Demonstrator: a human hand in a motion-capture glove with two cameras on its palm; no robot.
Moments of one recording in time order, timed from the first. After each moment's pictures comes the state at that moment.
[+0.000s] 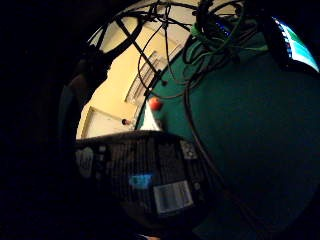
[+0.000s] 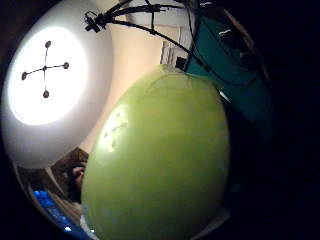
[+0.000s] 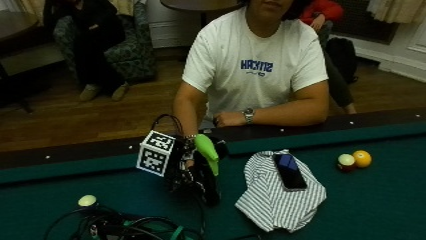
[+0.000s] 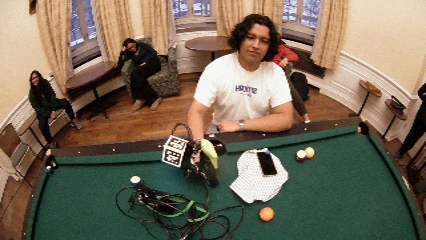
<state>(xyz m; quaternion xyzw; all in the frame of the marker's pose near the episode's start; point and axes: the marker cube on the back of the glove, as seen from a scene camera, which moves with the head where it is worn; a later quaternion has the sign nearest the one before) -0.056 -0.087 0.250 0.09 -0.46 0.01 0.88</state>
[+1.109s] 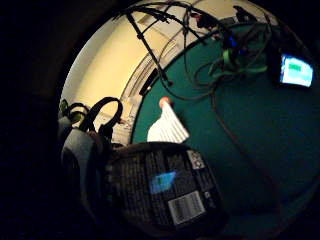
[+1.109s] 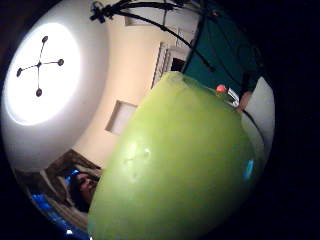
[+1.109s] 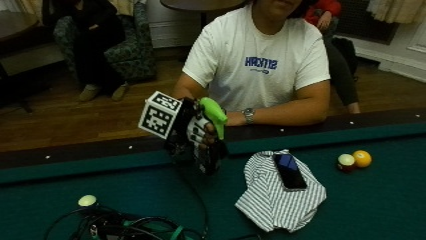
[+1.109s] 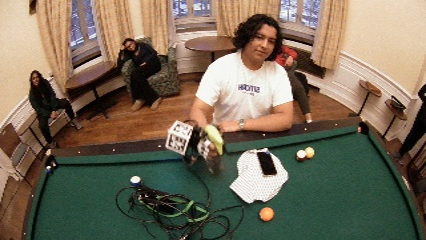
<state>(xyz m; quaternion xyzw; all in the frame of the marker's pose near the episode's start) -0.101 -0.068 0.154 0.09 -0.43 0.01 0.90</state>
